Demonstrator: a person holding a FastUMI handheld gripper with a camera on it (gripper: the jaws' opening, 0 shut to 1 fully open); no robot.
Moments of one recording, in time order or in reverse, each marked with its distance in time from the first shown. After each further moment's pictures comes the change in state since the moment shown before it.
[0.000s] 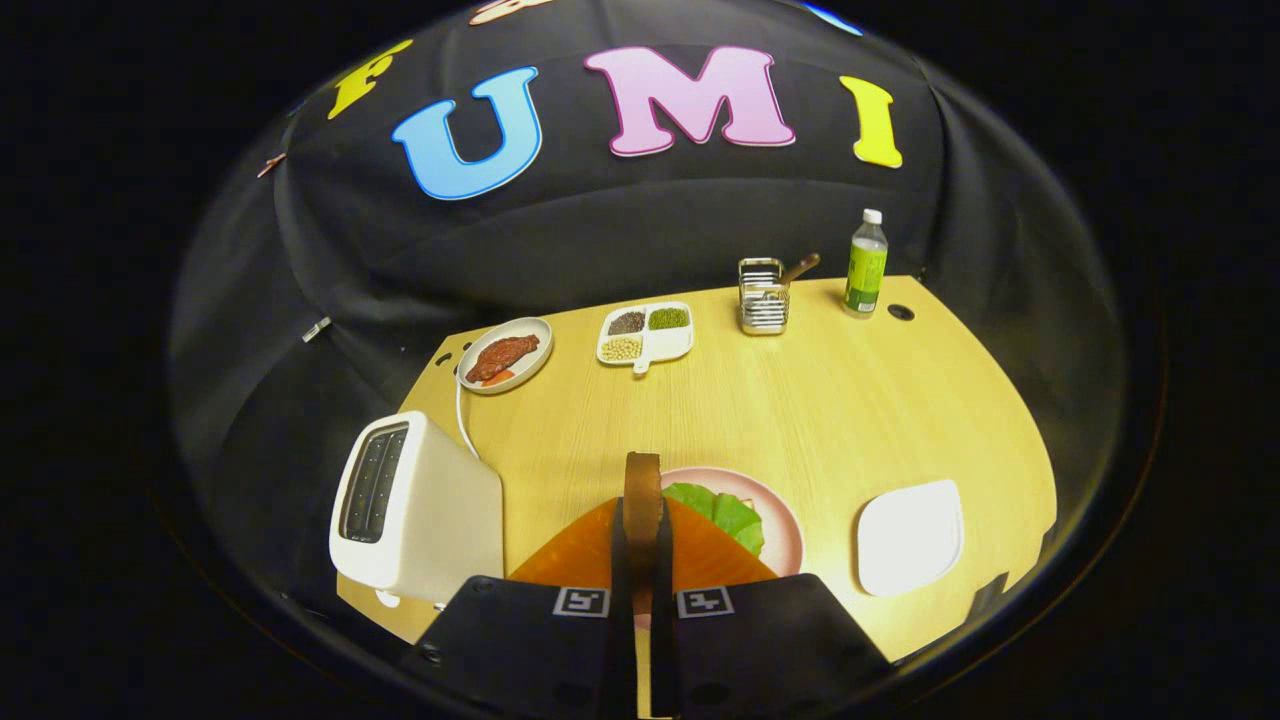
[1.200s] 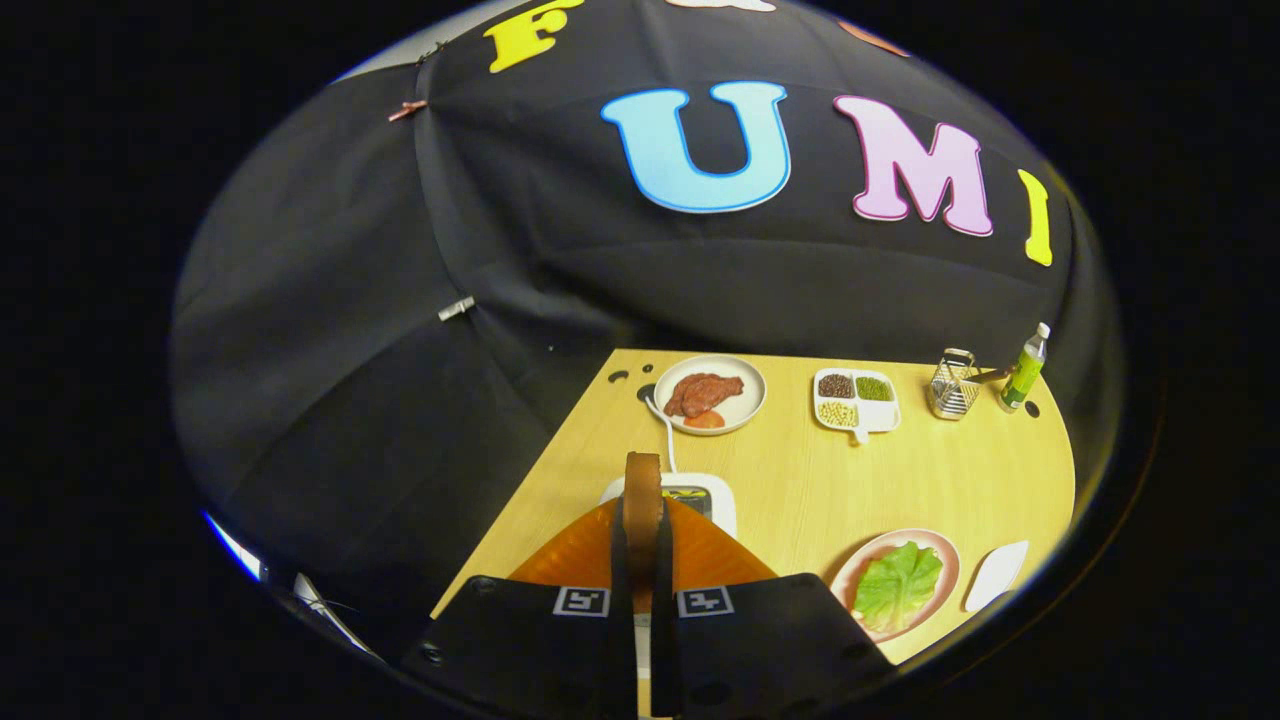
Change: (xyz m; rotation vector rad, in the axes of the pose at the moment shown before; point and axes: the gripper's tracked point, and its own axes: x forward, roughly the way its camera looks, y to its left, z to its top) arm -0.043 0.259 0.055 -0.199 -0.096 0.254
